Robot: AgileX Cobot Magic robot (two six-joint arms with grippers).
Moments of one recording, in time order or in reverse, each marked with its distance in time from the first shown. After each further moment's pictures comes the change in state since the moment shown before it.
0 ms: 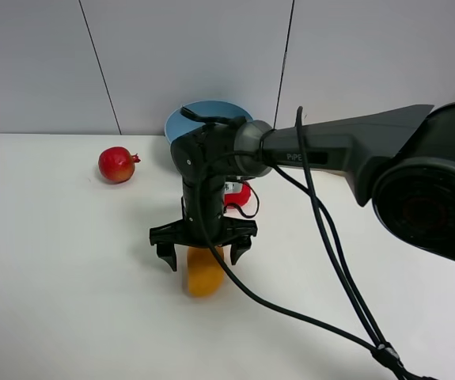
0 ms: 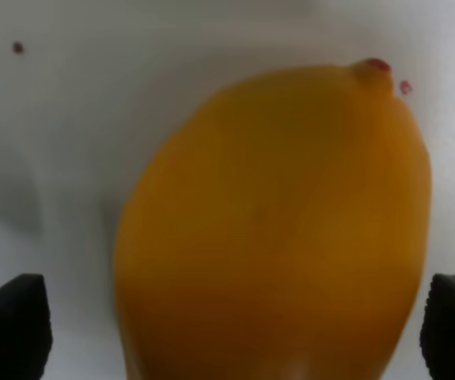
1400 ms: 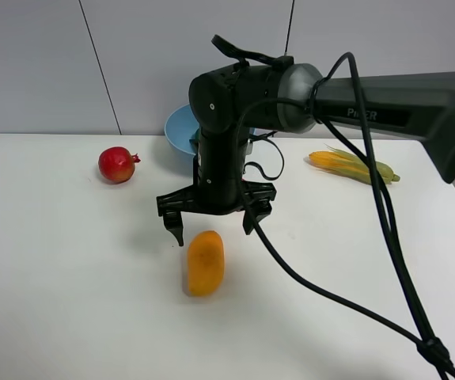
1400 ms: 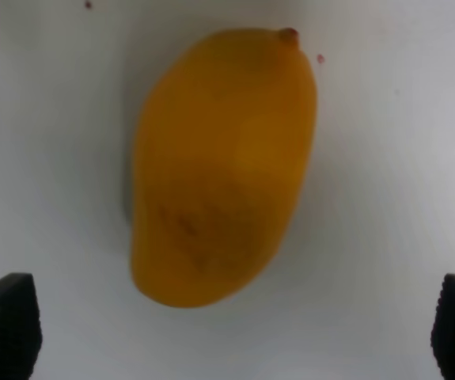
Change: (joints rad) left arm 0.000 0.000 0.000 0.000 0.000 0.001; right arm -0.028 -0.184 0.000 -0.004 0.118 -0.099
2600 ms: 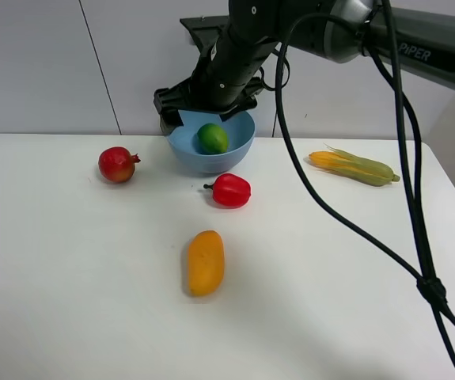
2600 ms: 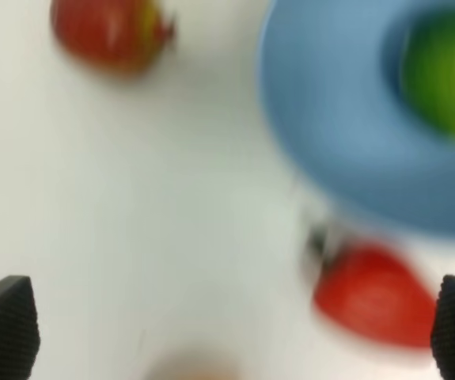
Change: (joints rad) left arm 0.000 0.000 0.000 0.000 0.000 0.000; right arm -0.127 -0.029 -0.255 -0.013 -0.152 -0.420
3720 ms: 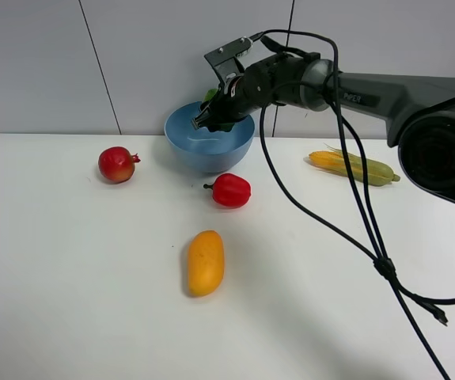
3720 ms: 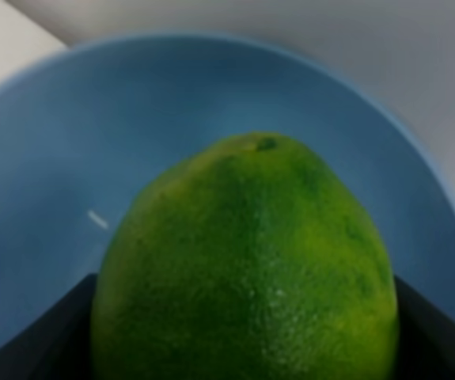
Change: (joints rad) left arm 0.000 0.000 0.000 0.000 0.000 -0.001; right arm -0.156 0.246 0.013 -0.221 -0.615 -0.172
